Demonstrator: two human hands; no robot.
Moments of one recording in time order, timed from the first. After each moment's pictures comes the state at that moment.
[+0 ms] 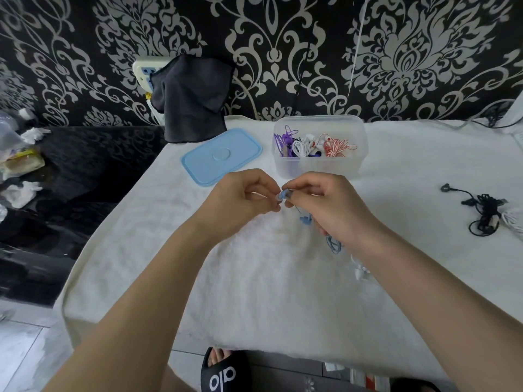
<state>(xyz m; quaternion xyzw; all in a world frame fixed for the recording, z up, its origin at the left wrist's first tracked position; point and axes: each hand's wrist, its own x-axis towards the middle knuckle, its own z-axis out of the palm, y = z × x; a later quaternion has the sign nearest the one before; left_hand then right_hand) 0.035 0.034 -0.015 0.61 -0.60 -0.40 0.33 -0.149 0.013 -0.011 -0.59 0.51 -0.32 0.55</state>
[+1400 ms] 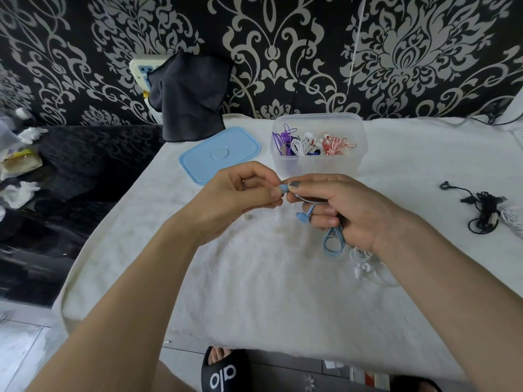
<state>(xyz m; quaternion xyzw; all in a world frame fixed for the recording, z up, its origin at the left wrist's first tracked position) 0.041 0.034 -0.005 0.50 -0.52 -0.57 0.40 -0.160 -0.001 -0.011 -0.41 0.42 -0.28 0.76</state>
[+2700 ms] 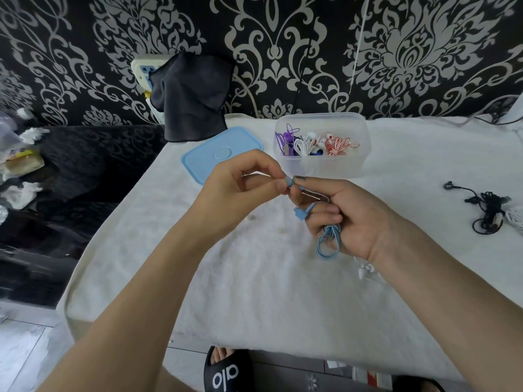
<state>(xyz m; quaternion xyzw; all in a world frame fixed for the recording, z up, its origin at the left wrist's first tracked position) 0.033 0.043 0.003 0.51 -0.60 -0.43 0.44 -0.153 0.004 -0.010 -0.15 0.36 -0.27 0.88</state>
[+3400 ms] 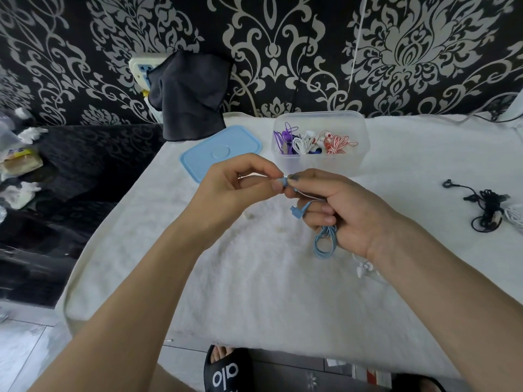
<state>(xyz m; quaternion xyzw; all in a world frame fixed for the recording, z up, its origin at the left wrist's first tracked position) 0.033 0.044 0.004 0.49 -0.56 -0.49 0.45 -0.152 0.008 -0.006 -0.35 0.39 -0.32 0.79</state>
